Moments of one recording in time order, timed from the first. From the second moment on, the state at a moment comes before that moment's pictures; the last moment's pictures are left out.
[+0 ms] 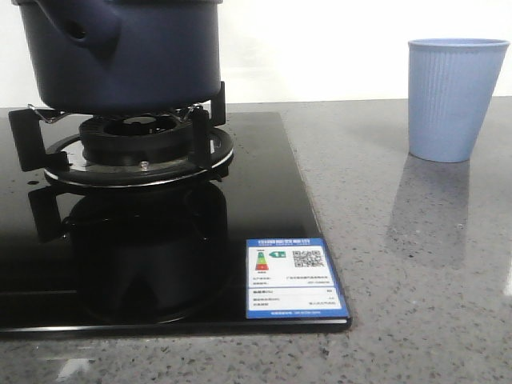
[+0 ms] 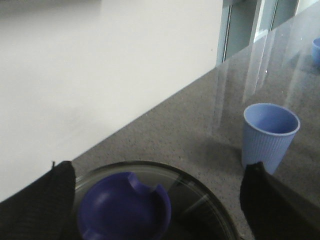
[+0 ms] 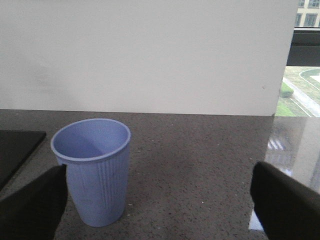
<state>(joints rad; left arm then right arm) -0.13 1.28 -1.16 -1.32 0.72 1.45 -0.09 0.56 -0.37 -1.02 -0.10 0.98</state>
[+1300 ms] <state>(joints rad) 0.10 0.28 -0.23 -1.64 0.35 1.53 -0.02 0.38 -0.15 -1.06 -0.18 1.00</state>
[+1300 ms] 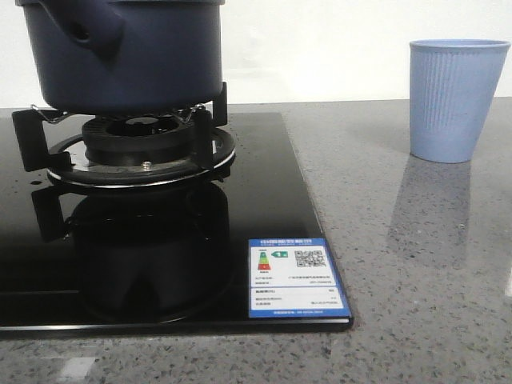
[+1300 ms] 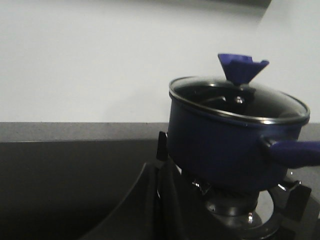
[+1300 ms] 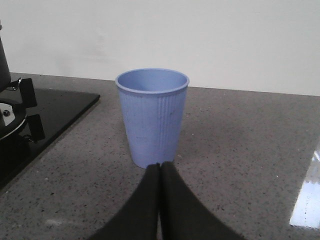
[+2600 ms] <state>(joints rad) 0.10 0.26 -0.23 -1.70 0.39 1.53 -0.02 0.38 -0.15 -1.06 -0.18 1.01</state>
